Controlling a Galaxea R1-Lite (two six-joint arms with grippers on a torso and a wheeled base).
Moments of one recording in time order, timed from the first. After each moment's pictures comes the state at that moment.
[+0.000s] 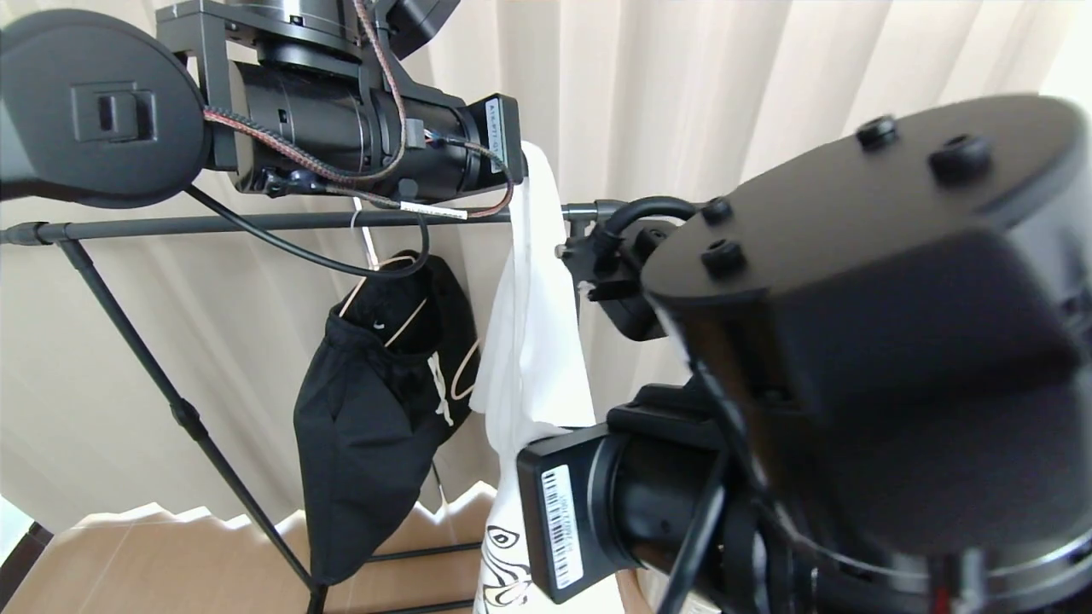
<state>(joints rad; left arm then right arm) -0.56 1.83 -1.79 0.19 -0.18 -0.23 1.23 1.71 -1.39 0.29 -0.51 0.59</state>
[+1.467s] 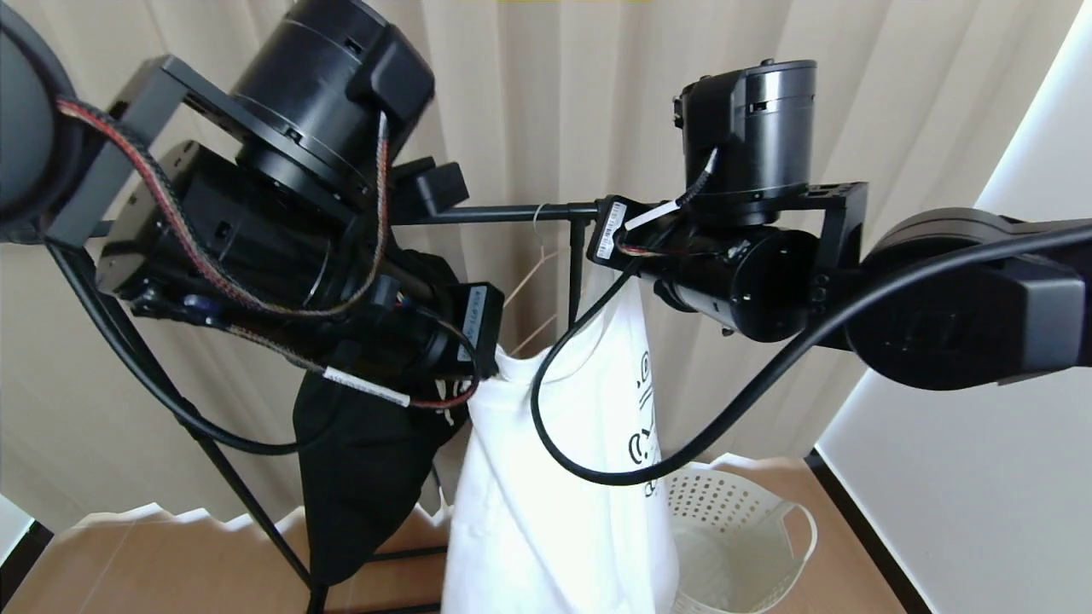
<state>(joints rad) -0.74 1.71 -1.66 0.78 0.03 -0.42 0.79 1.91 -1.54 -0.13 -0.58 0.56</state>
